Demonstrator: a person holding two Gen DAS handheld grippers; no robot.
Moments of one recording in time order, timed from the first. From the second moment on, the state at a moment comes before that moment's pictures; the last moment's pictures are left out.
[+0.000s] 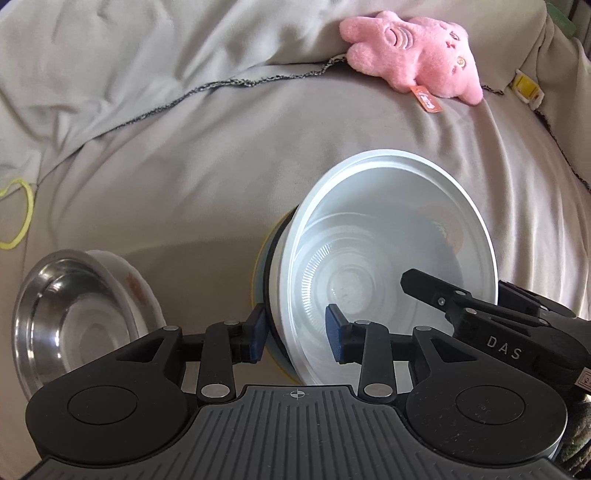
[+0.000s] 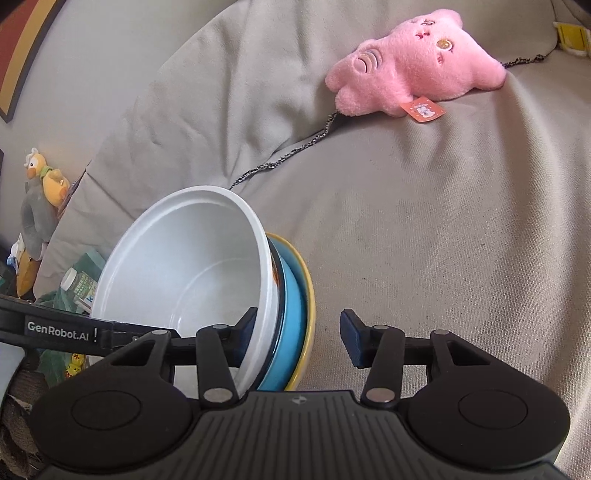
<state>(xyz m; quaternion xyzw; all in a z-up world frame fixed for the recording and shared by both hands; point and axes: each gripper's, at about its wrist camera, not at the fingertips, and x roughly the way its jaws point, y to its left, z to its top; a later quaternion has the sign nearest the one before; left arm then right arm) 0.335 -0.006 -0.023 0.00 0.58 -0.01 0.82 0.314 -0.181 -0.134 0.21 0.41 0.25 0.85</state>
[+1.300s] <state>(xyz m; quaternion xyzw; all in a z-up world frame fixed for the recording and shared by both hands) 0.347 -0.021 -0.039 0.06 0.59 0.00 0.81 0.321 -0.170 -0.145 0.20 0.44 0.28 0.83</state>
